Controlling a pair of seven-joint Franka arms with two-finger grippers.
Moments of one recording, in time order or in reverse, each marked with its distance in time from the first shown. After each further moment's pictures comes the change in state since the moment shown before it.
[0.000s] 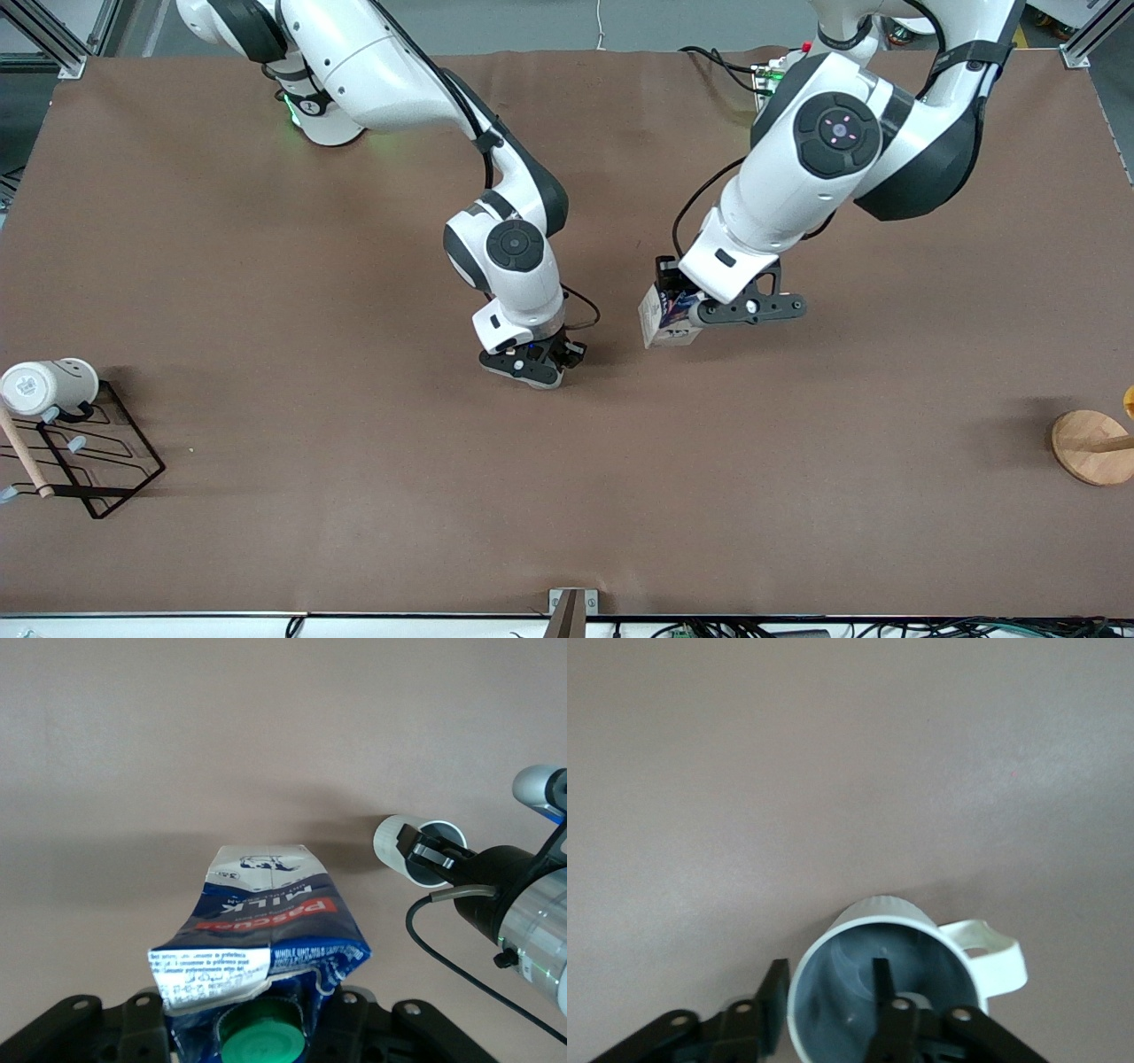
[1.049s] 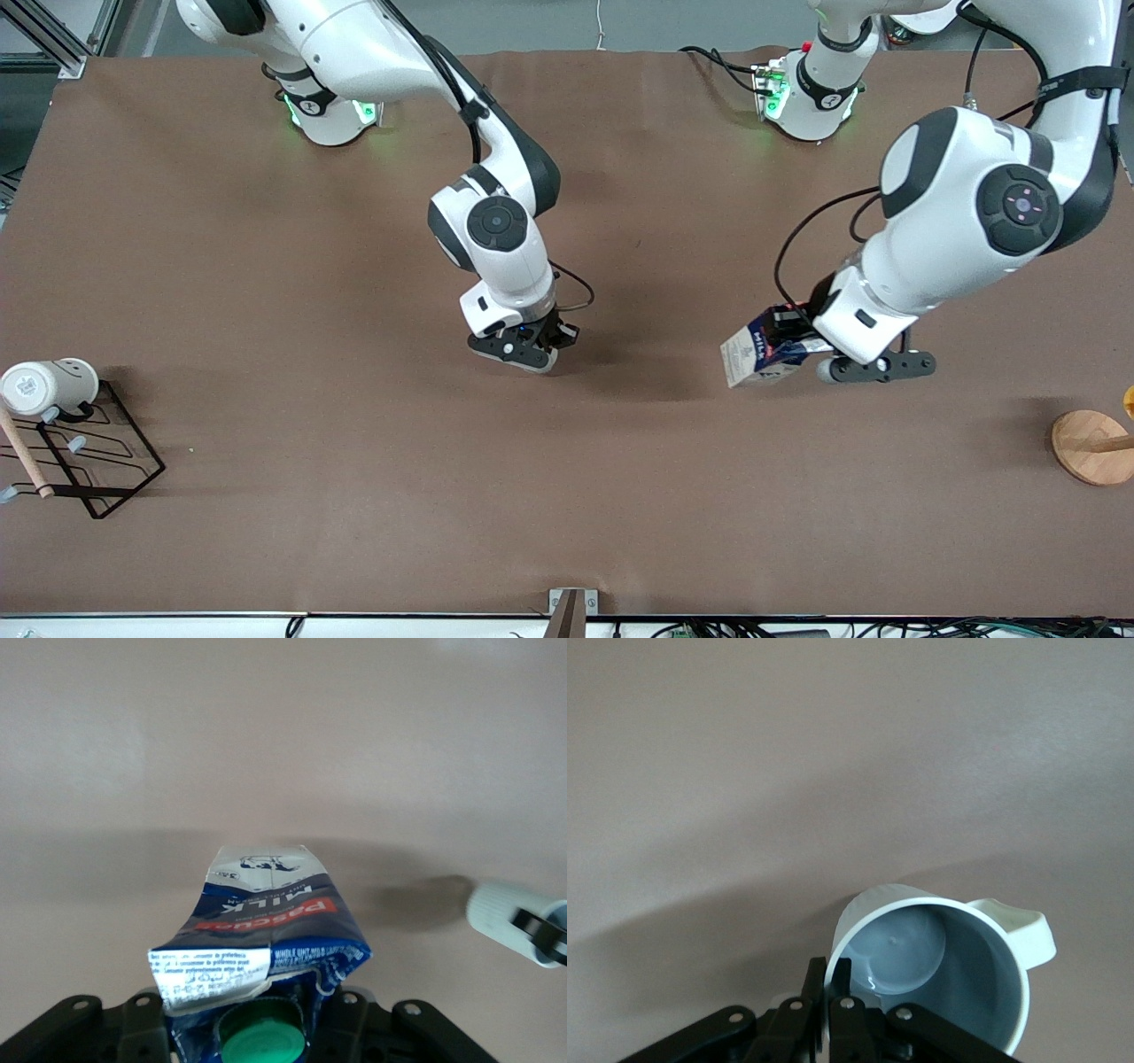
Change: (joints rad) left arm 0.168 -0.001 0.052 -0.017 -0.046 0.001 0.229; right arm -0.005 -0.076 0.005 -0.051 0.095 -0.037 -0.037
